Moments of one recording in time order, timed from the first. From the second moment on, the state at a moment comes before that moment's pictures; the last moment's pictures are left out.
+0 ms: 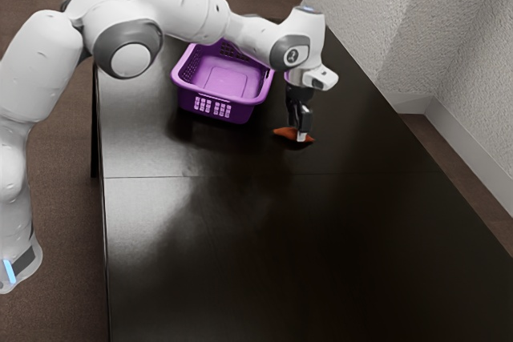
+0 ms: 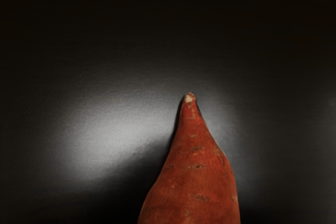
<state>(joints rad) 0.07 0.44 0.21 -1.53 -0.29 2.06 0.44</state>
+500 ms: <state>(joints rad) 0.08 0.46 0.21 -1.53 -0.32 2.07 0.50</state>
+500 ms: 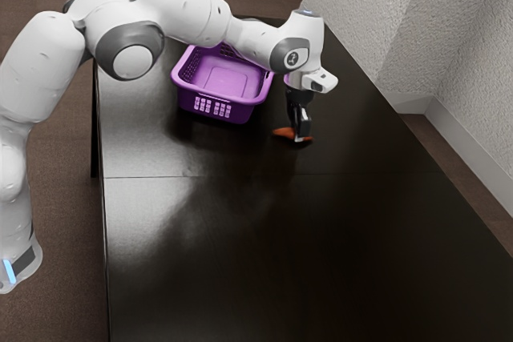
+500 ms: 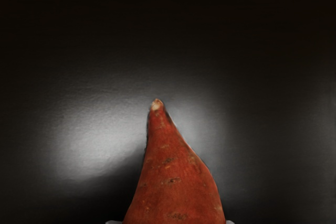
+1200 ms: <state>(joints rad) 0.08 0.14 0.33 -1.49 -0.19 1.86 0.53</state>
